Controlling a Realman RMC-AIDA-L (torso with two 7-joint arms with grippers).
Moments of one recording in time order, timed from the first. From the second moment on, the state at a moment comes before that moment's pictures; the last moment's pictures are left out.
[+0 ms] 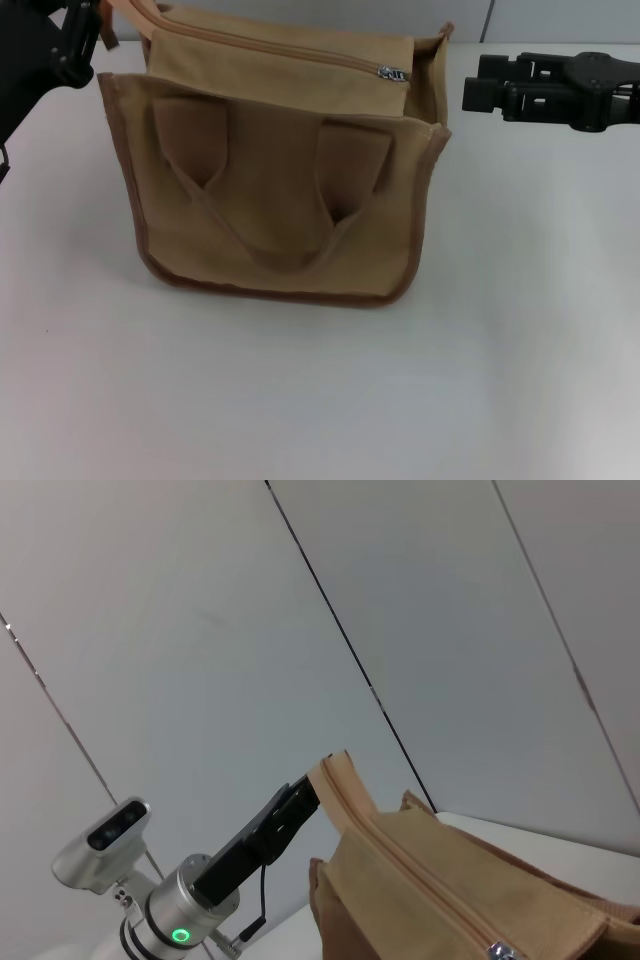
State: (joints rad) left arm -0.45 -2.07 0.60 0.36 1.23 1.57 -0.76; right arm 0.48 2.05 -0.86 -1.07 -1.71 -1.68 1.99
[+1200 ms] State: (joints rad) left arm -0.29 -2.02 0.60 1.04 1.74 1.47 -1.35; right arm 0.49 2.03 -0.83 -1.06 -1.72 -1.70 1.97
